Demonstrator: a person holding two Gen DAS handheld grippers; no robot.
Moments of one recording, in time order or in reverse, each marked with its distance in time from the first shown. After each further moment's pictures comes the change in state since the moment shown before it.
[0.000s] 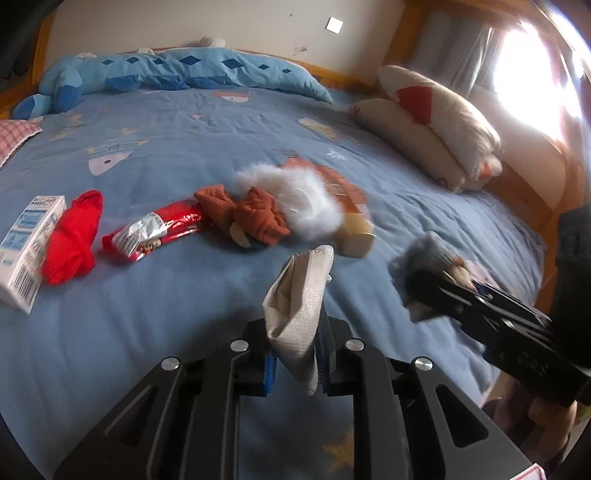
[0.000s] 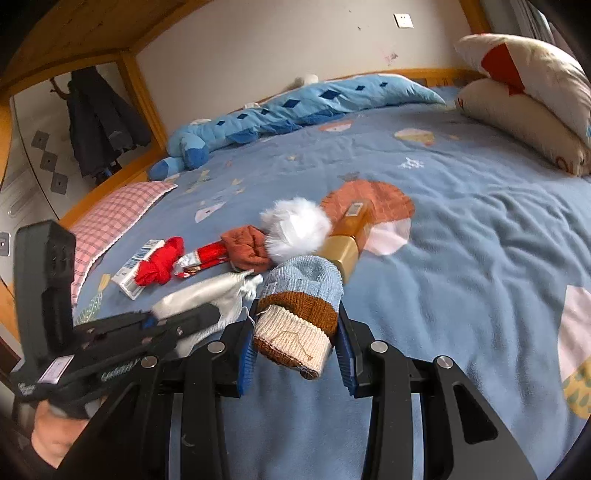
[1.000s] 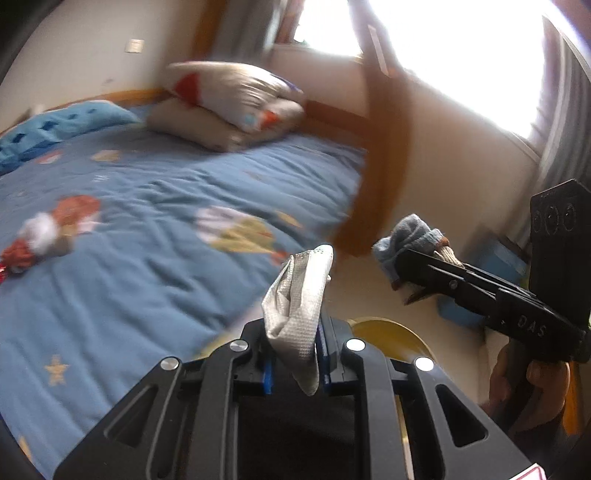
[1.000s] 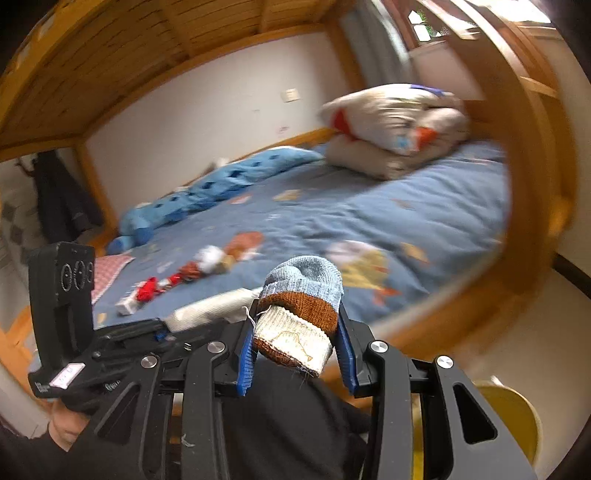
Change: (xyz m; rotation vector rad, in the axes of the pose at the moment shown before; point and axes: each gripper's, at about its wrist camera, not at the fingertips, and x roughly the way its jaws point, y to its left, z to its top) left arm -0.091 -0.252 -0.113 0.440 0.057 -0.472; right arm -0.318 -0.055 -0.145 0.235 -0.260 -0.344
